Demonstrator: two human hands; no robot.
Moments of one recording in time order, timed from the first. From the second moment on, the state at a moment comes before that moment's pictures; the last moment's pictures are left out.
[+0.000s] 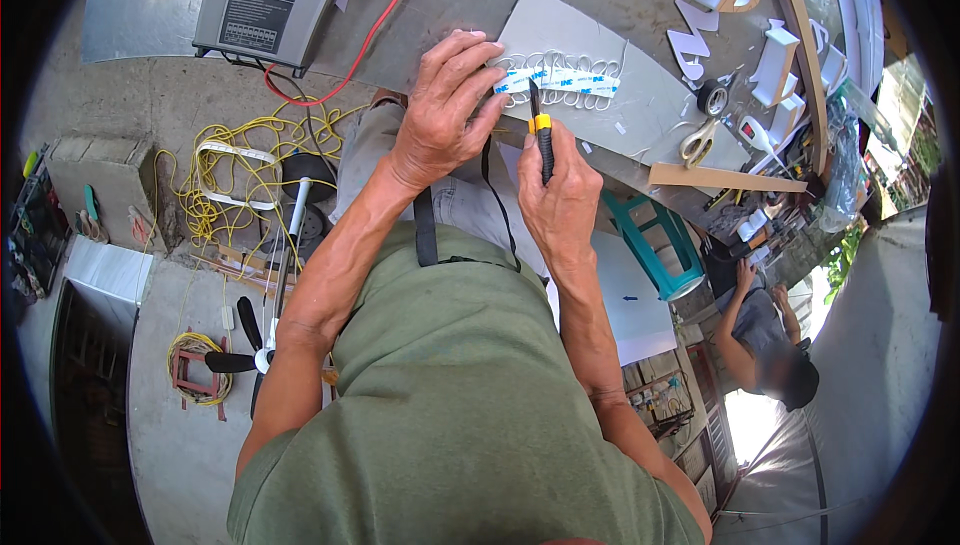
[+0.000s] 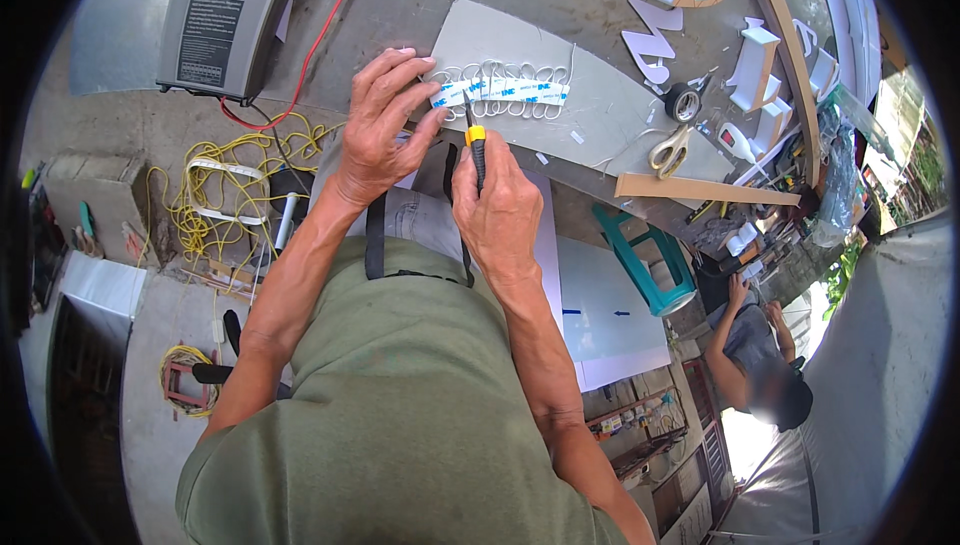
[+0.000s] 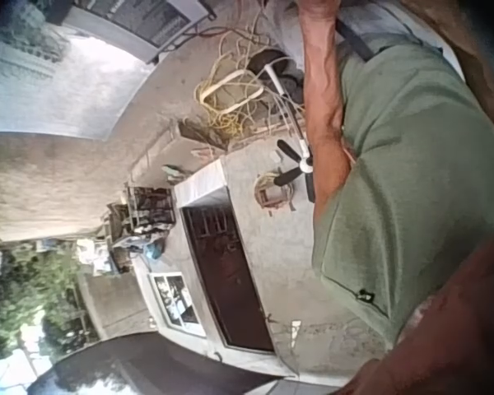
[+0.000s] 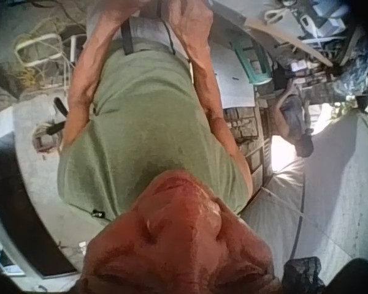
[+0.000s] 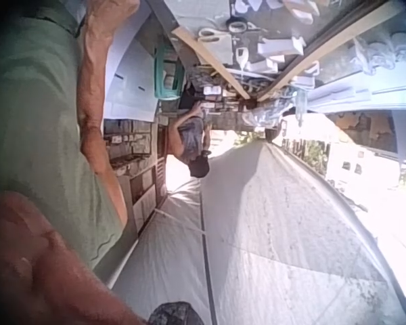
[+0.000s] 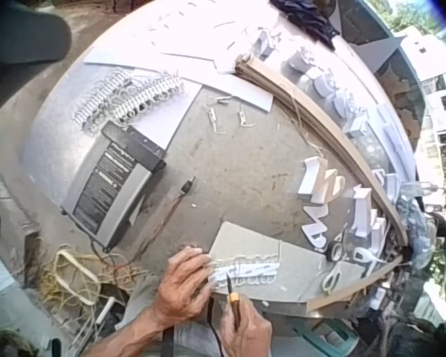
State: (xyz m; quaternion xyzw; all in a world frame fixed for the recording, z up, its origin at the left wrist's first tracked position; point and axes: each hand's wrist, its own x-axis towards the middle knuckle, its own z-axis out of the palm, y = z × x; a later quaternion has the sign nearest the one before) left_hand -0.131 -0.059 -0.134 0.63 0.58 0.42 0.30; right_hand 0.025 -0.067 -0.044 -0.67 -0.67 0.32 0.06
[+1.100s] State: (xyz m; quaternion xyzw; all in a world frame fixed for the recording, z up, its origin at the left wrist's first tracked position) left_hand -0.127 -0.059 -0.136 0.62 0.58 0.44 0.29; right_hand 0.016 -0.061 -0.053 -0.66 -0.68 0.32 0.01
